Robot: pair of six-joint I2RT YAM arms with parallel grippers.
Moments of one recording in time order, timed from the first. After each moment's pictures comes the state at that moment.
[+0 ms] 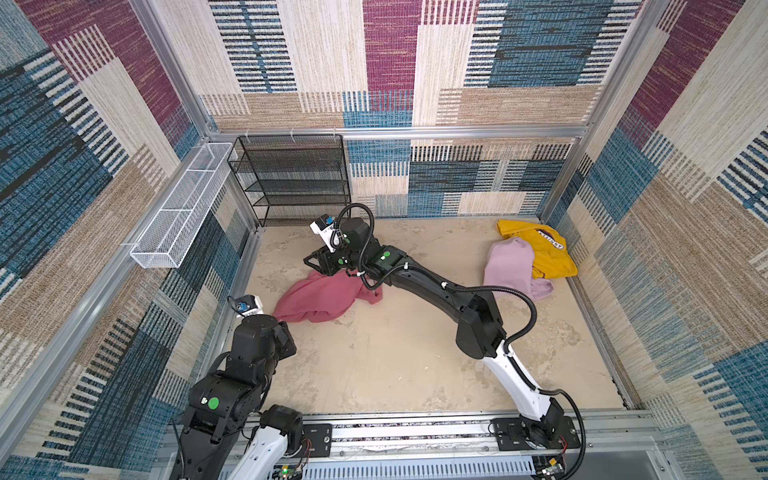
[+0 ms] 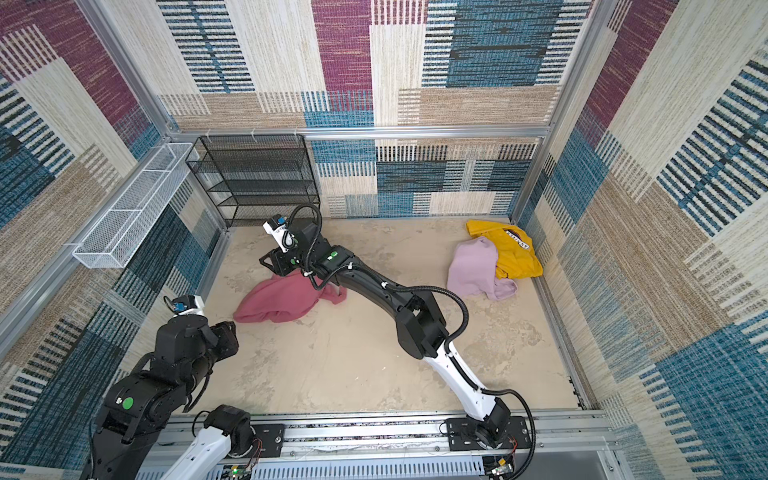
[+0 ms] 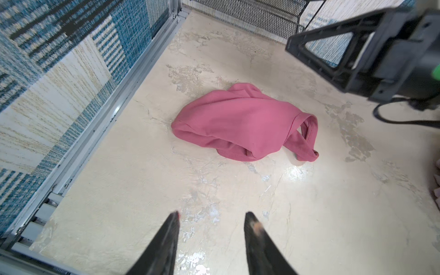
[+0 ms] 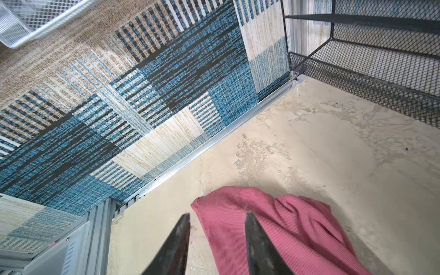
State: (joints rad) left arm -0.30 0.55 0.92 -1.08 -0.36 -0.53; right arm 0.88 2.41 2.33 -0.28 -0.38 0.27
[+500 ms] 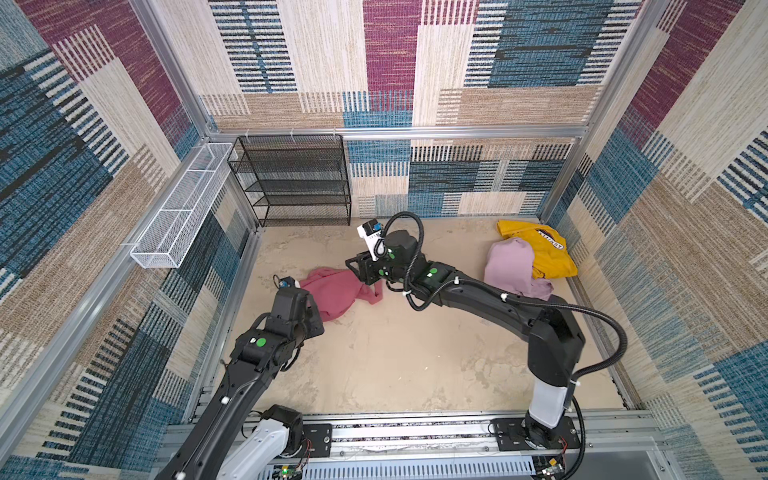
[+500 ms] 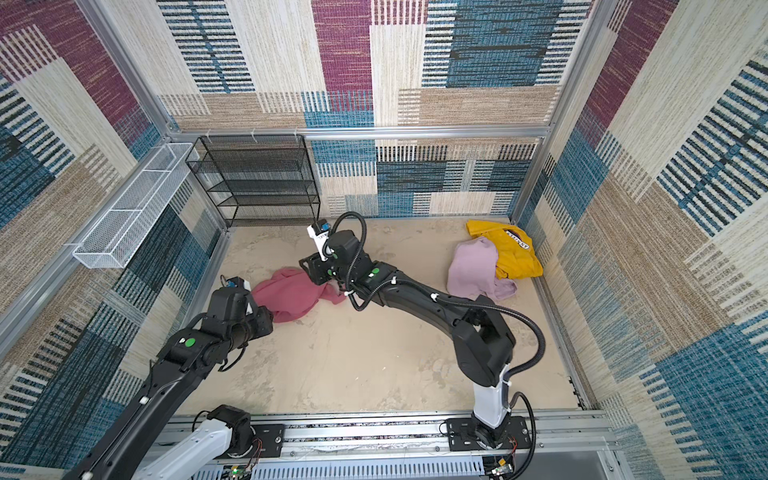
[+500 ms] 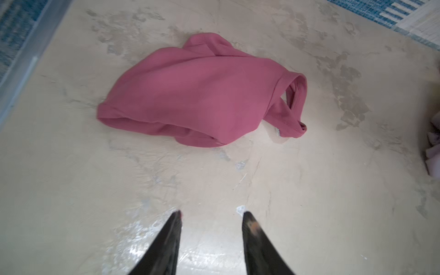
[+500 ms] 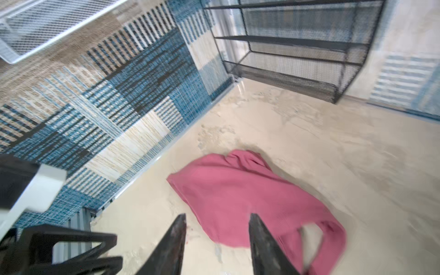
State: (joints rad) left arm -0.32 0.89 0.82 -0.79 -0.16 -0.52; right arm 0.83 1.81 1.50 -0.04 -0.11 0.33
